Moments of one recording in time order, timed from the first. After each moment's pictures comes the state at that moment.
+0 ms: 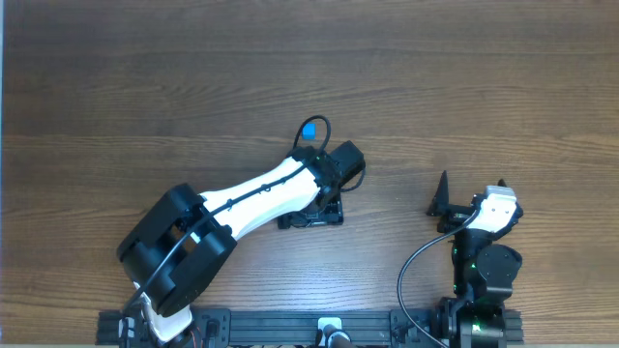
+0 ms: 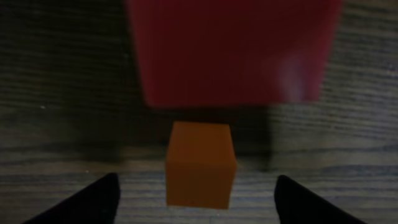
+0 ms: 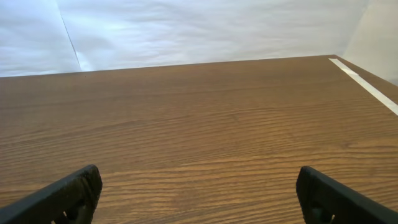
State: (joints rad) left arm -0.86 1.92 1.23 -0.93 0.02 -0.94; right arm -0.10 0.06 0.01 -0.07 0.06 0.02
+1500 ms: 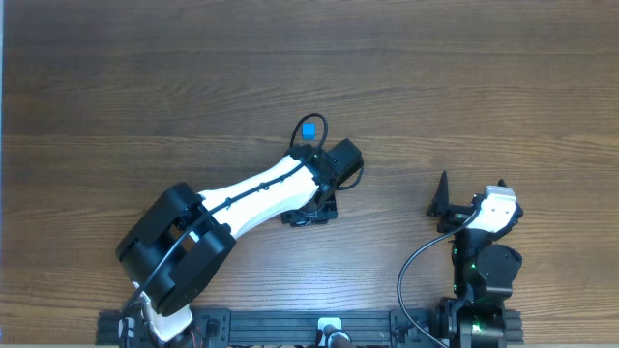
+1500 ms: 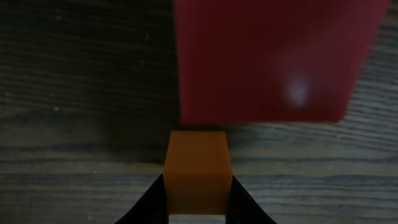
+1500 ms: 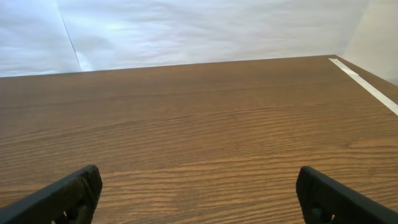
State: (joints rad) left arm -0.85 1.92 1.24 -0.95 0.01 -0.96; right arm -0.10 0.06 0.01 -0.07 0.06 0.02
